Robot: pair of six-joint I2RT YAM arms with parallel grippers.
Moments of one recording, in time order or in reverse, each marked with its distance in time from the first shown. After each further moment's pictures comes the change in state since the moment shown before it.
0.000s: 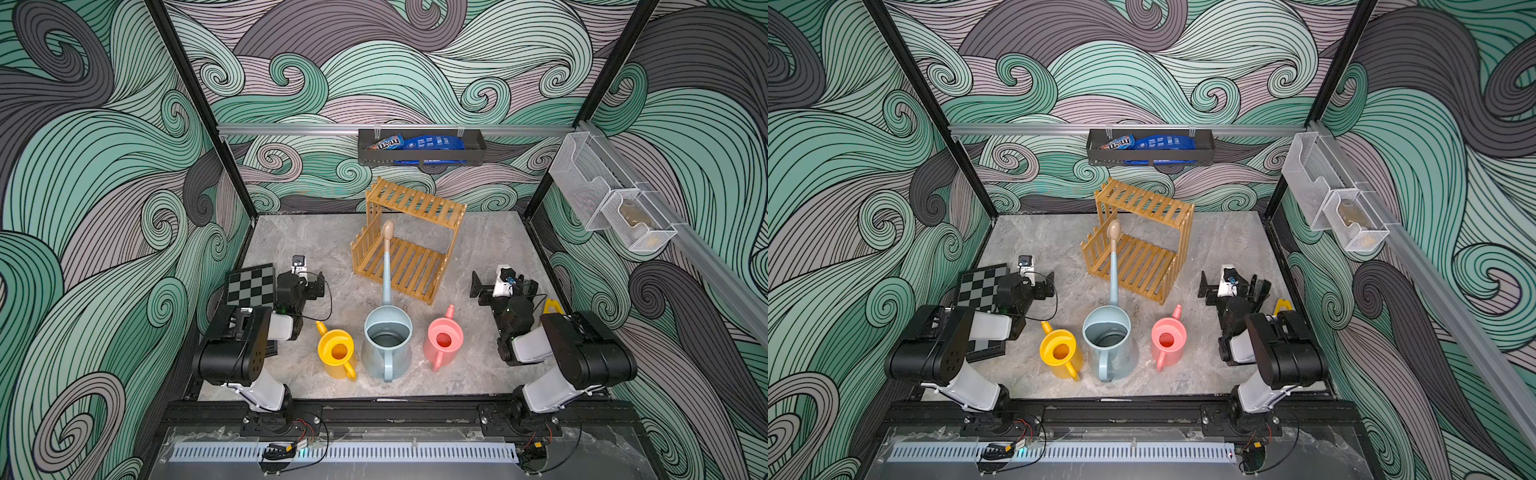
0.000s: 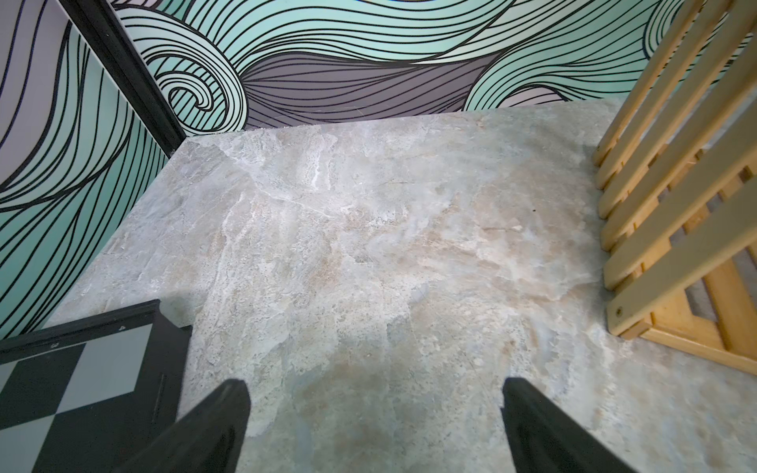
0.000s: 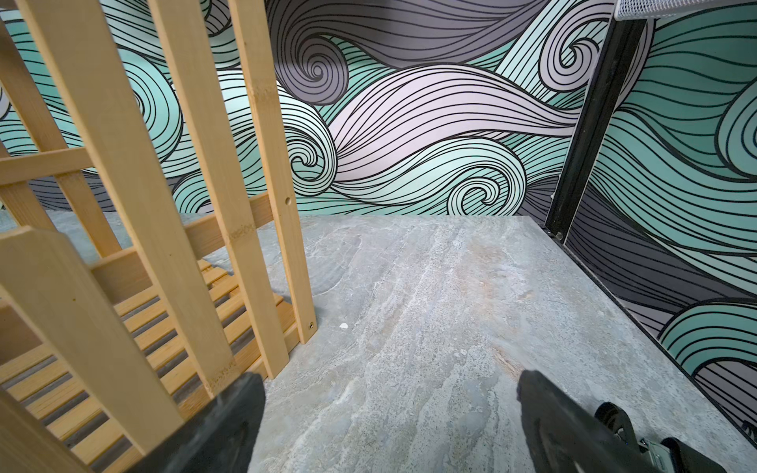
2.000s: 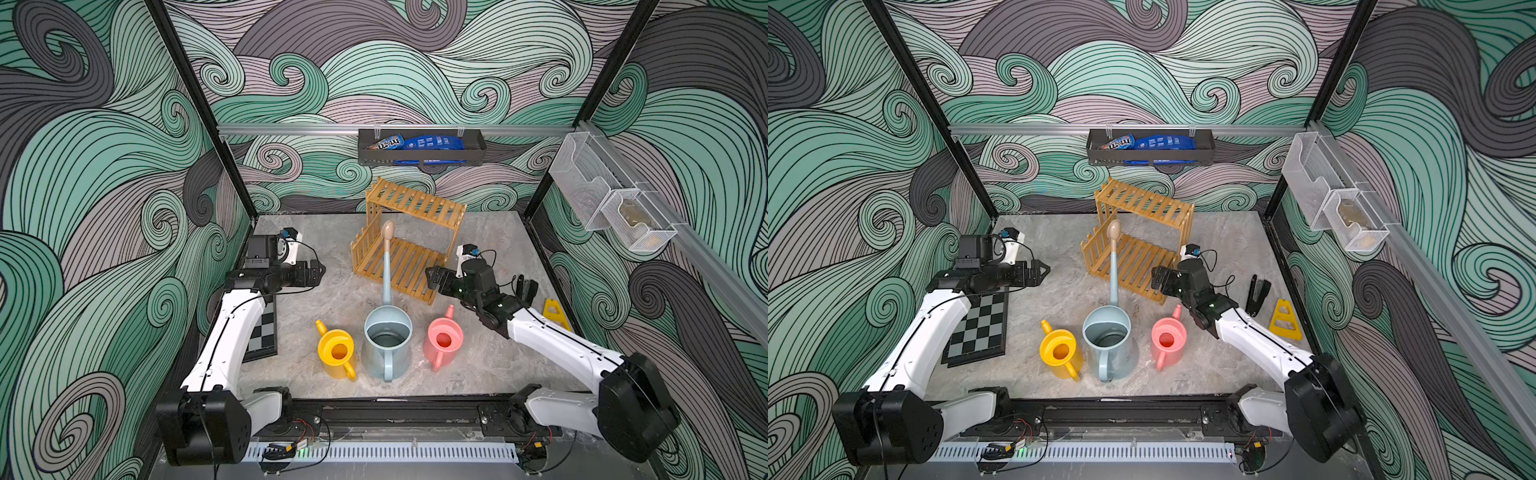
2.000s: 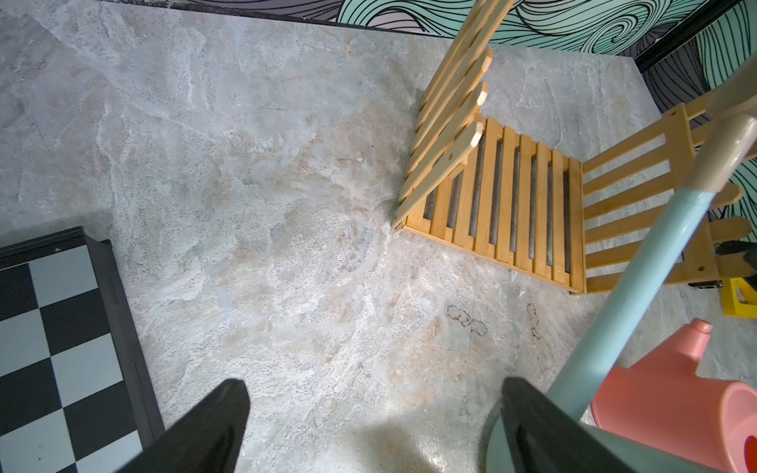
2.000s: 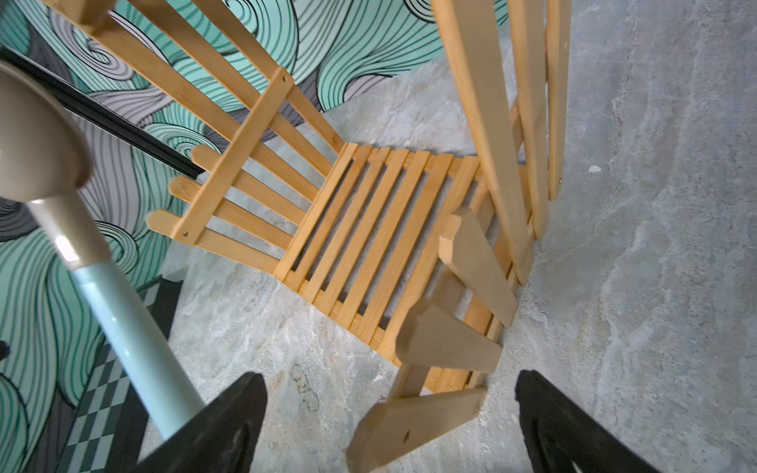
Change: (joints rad) left arm 0.080 -0.410 0.636 -1.503 0.422 -0.067; right arm 0.430 -0.330 0.563 -1.412 0.038 0.655
